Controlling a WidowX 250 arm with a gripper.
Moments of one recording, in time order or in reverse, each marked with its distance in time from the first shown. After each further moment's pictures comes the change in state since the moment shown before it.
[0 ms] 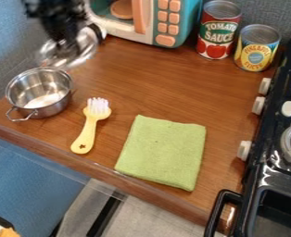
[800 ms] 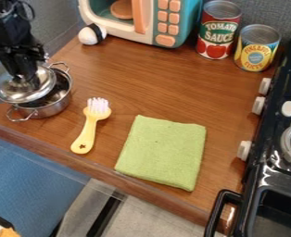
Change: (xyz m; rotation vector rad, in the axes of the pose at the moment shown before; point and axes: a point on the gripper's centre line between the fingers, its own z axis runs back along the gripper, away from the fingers) arm -0.046 0.041 -0.028 0.076 0.064 -0.036
